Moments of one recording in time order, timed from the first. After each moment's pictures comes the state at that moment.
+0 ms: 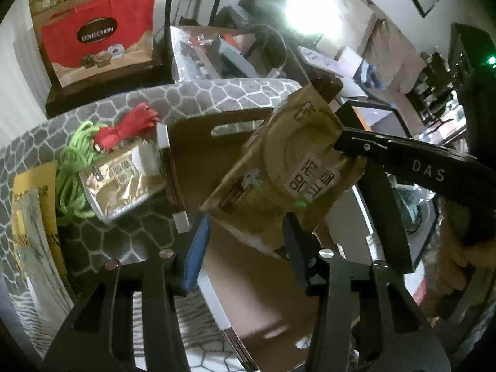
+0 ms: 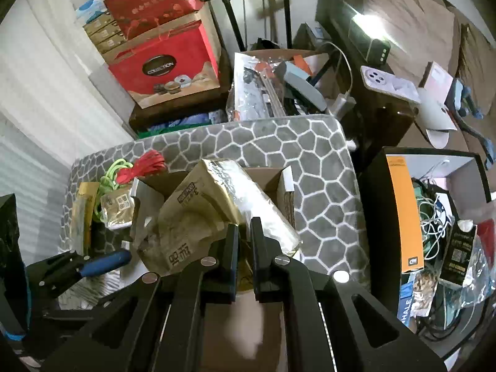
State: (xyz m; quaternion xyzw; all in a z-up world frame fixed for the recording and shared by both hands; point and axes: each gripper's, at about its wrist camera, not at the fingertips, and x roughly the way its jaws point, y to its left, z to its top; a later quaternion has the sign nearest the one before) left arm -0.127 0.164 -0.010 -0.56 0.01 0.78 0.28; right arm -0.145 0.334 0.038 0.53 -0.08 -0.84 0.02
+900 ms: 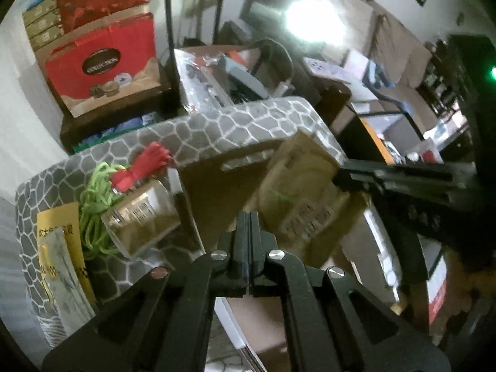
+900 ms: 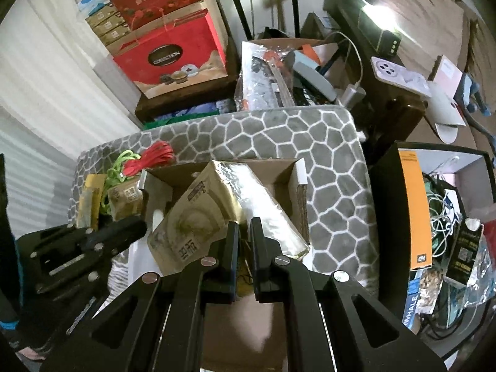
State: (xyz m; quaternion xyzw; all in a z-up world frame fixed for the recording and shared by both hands) left arm -0.136 0.172 0.010 -0.54 0.05 0.80 0.27; right arm -0.148 0.330 0.034 0.55 -0.09 -0.83 0.03
